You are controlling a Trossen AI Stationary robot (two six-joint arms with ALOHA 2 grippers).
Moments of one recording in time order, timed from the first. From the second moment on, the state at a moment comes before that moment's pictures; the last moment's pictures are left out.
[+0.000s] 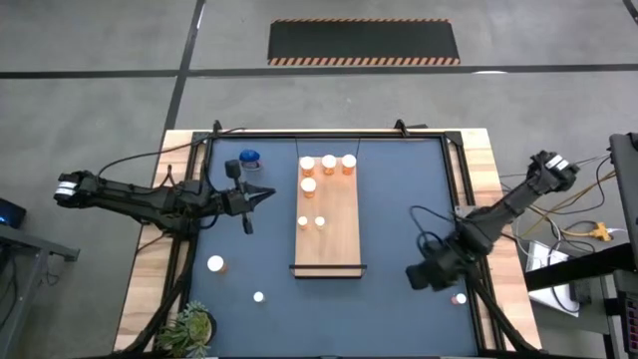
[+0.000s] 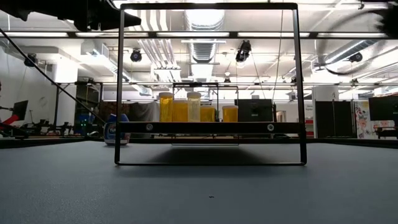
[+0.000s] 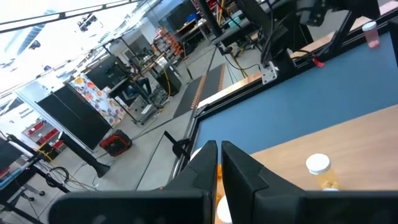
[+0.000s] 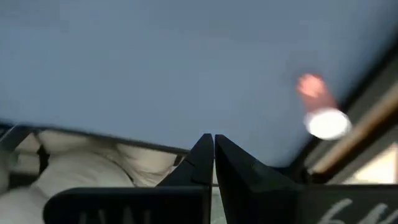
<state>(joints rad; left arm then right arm) -0.10 0.73 0.49 0.20 -0.40 0.57 0.63 1.23 0.90 -0.90 -0.34 2.07</state>
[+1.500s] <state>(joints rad) -0.10 0.73 0.48 0.20 -0.41 0.62 0.81 1.45 0.78 -0.87 -0.51 2.11</state>
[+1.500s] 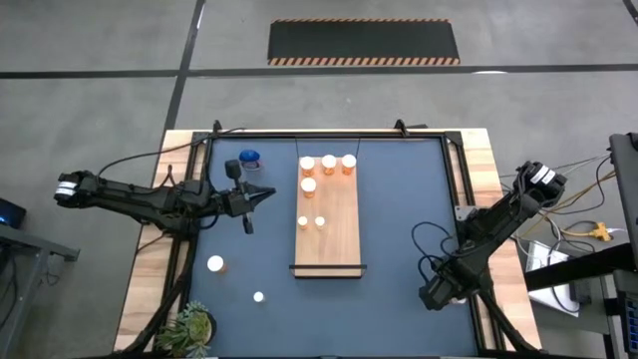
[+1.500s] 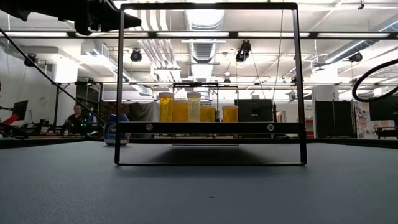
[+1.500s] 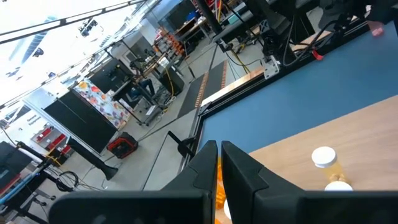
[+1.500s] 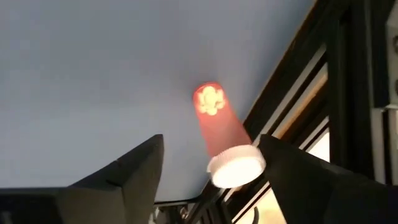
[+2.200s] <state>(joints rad) -0.10 0.73 0.48 0.20 -0.41 0.62 0.79 1.40 0.78 -0.85 -0.52 2.12</state>
